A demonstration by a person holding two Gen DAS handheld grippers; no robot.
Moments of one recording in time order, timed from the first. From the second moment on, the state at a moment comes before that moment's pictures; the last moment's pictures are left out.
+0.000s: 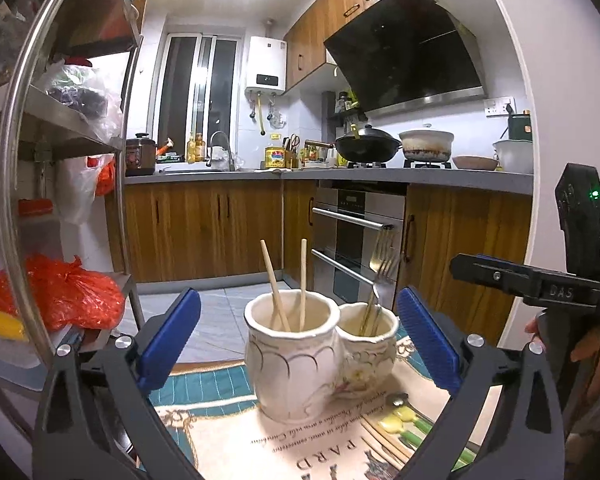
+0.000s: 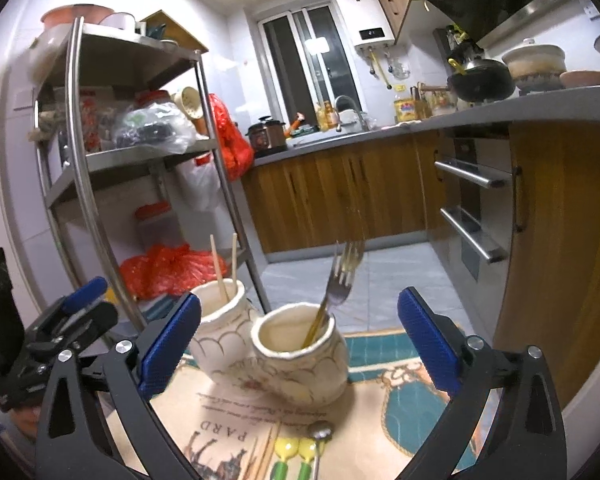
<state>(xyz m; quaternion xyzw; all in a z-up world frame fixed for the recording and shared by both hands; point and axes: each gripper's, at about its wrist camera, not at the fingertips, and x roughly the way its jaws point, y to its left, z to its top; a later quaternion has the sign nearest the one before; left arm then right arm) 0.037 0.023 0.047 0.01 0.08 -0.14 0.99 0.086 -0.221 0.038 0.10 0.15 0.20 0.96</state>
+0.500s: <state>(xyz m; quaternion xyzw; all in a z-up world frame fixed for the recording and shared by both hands) 0.017 0.011 0.016 0.02 0.19 -0.16 0.97 0.057 -0.229 0.019 0.07 0.17 0.16 0.97</state>
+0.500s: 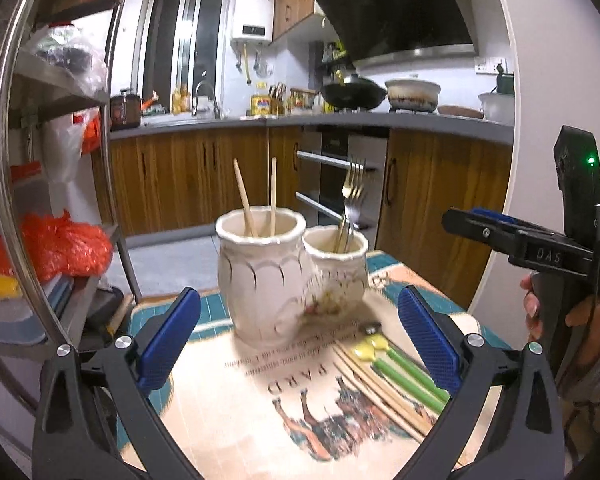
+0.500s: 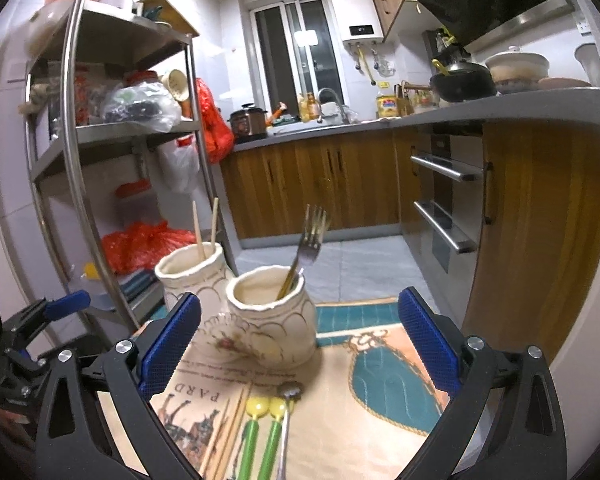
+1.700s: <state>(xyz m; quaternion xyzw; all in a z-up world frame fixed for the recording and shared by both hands) 0.028 -0.056 -0.069 0.09 0.41 -0.12 0.90 0.071 -0.244 -0.038 0.03 0.33 0.08 0.94</state>
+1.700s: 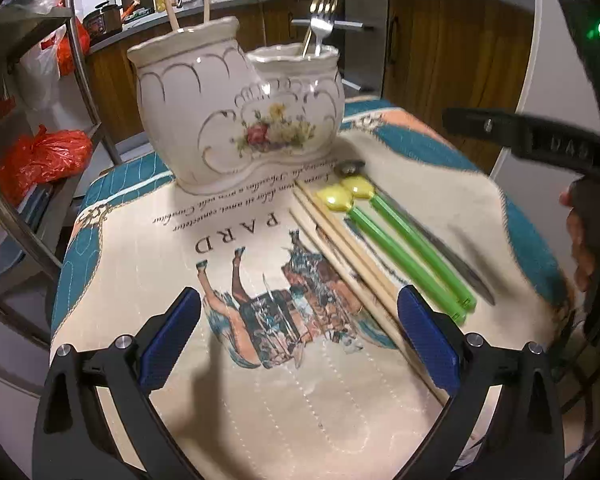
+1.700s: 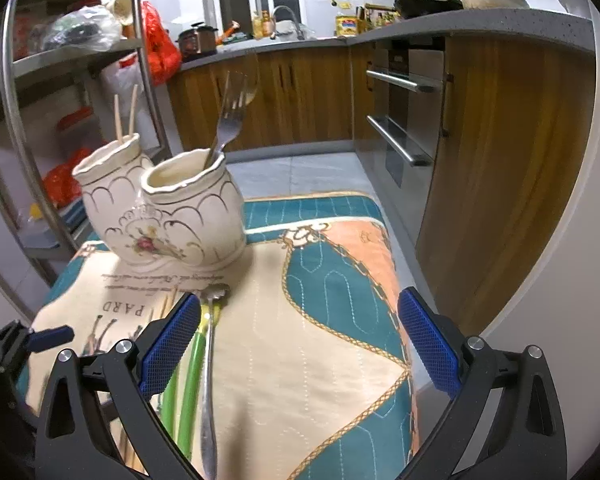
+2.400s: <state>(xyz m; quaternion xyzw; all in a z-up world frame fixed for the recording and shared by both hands) 0.038 -0.072 -0.070 0.10 0.42 -0.16 0.89 0.075 -0.234 -0.046 0.02 0.35 0.10 0.93</state>
